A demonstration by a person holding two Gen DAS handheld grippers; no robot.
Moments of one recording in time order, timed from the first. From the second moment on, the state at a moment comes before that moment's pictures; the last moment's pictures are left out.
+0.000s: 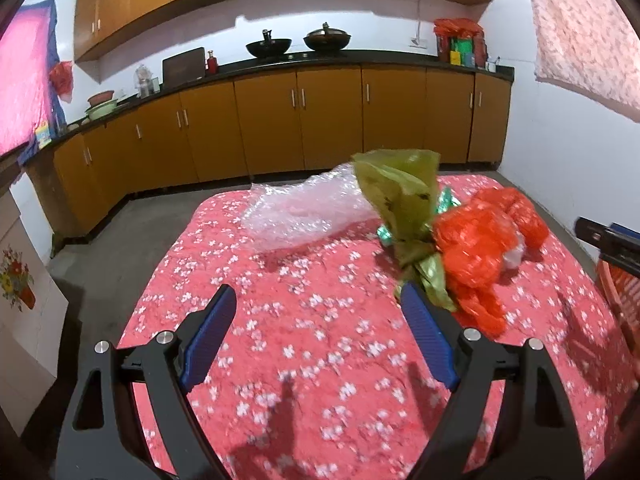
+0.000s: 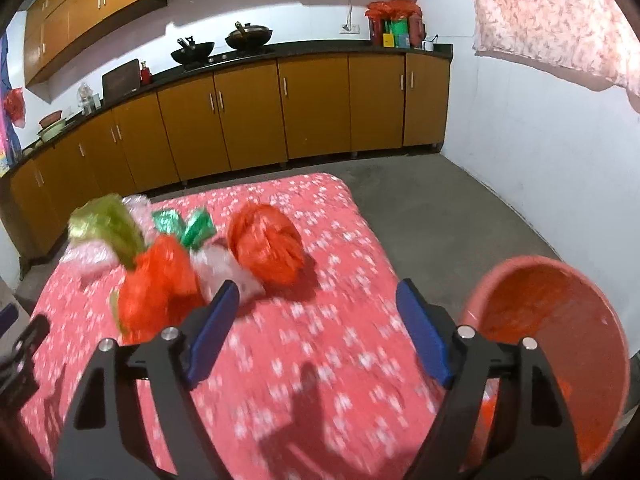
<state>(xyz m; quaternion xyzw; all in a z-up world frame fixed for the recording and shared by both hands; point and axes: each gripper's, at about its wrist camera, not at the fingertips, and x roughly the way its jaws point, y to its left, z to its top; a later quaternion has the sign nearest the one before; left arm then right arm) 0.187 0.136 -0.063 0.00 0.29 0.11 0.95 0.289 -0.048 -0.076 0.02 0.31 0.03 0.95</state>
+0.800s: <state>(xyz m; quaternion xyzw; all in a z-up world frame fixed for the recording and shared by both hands) 0.249 0.120 -0.067 -0.03 0.31 0.03 0.95 0.381 -0.016 -0.113 -0.01 0.37 0.09 0.92</state>
